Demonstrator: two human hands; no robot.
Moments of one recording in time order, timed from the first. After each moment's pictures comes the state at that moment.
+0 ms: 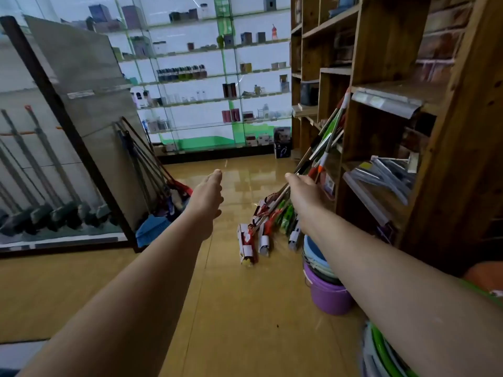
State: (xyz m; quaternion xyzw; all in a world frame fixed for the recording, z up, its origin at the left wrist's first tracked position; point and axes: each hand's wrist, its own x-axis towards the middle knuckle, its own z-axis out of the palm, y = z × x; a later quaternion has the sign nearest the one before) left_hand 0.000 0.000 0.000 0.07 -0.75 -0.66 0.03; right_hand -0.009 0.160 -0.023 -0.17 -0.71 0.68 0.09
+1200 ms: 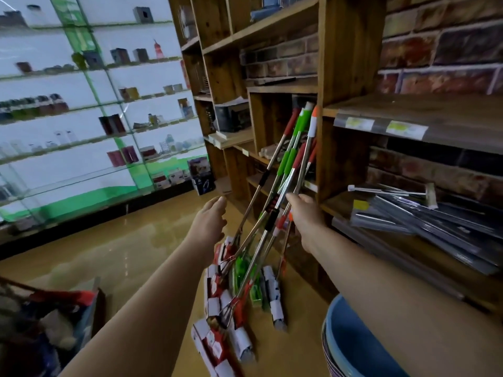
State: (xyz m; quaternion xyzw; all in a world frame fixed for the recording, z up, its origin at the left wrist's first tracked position) left_hand -0.595 0.037 -0.014 -0.13 -0.75 -0.63 -0.15; right_hand -0.540 0.186 -0.034 -0.36 -0.63 0.66 0.20
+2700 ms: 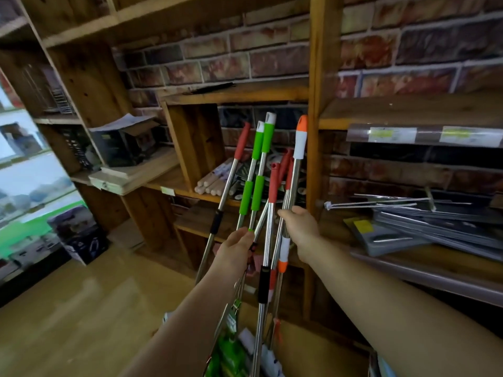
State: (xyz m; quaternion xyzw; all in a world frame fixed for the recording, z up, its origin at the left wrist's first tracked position) left_hand -0.972 0.214 -0.071 -0.29 -0.68 -0.52 -0.43; right_hand -0.879 0.326 -0.084 -0.53 -0.51 0.58 0.34
